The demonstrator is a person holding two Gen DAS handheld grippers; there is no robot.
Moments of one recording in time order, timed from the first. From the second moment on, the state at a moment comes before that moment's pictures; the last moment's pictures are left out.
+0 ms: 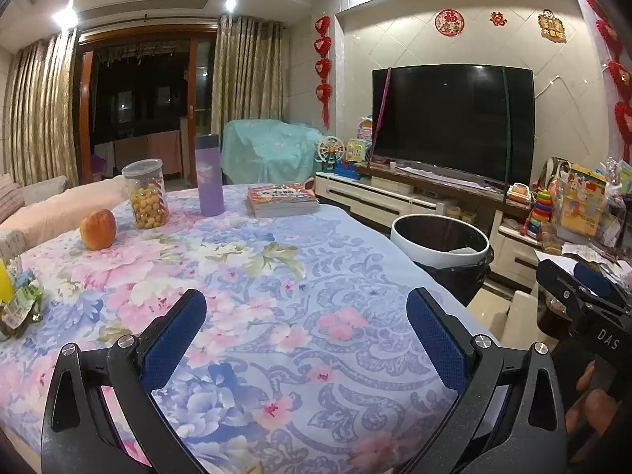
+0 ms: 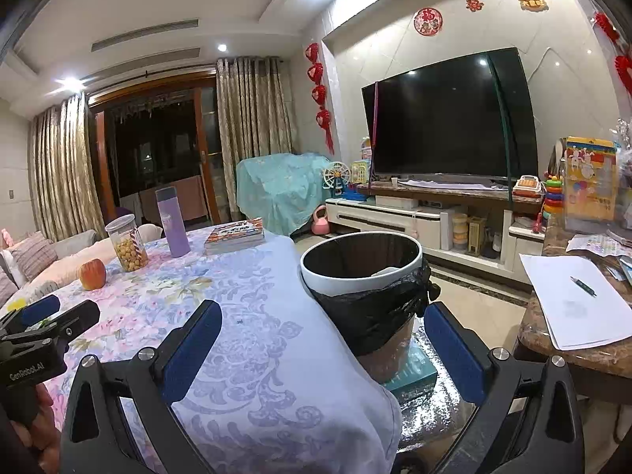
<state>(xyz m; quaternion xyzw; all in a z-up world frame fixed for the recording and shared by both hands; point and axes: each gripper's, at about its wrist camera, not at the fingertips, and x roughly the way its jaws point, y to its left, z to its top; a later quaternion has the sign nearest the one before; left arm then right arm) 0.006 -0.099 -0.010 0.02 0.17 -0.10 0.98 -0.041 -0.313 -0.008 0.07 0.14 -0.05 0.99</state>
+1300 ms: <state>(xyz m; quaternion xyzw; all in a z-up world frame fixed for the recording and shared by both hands) -0.002 -0.099 -0.010 0.02 0.16 -0.09 0.98 -0.050 -0.307 -0.007 0.07 0.13 -0.04 0.99</state>
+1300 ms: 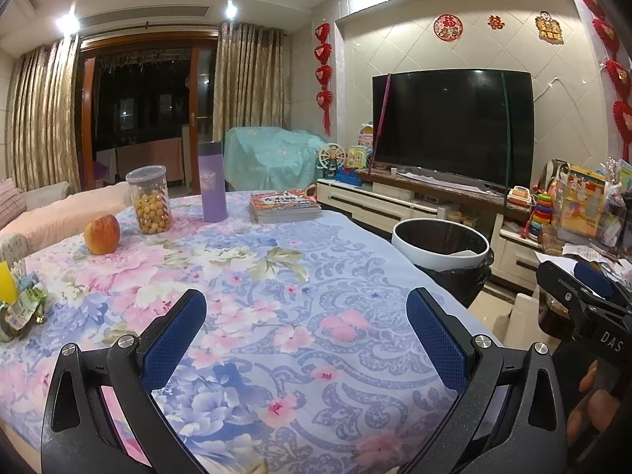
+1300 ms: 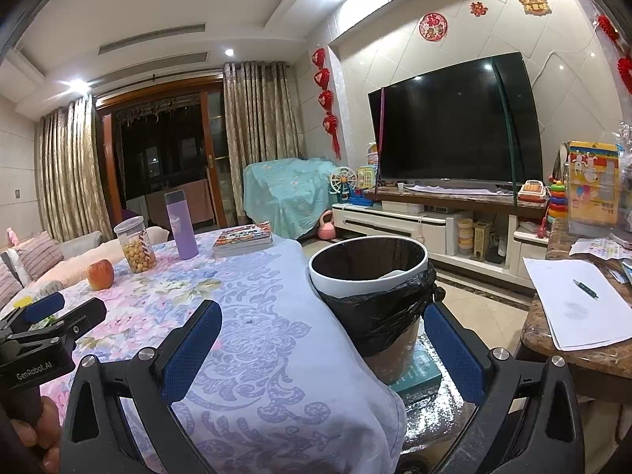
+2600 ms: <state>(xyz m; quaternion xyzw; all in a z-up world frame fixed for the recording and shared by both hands) 0.009 -0.101 -0.022 0.02 0.17 -0.10 0.98 -0.050 -0.306 -0.004 0.08 0.13 -0.03 0.99</state>
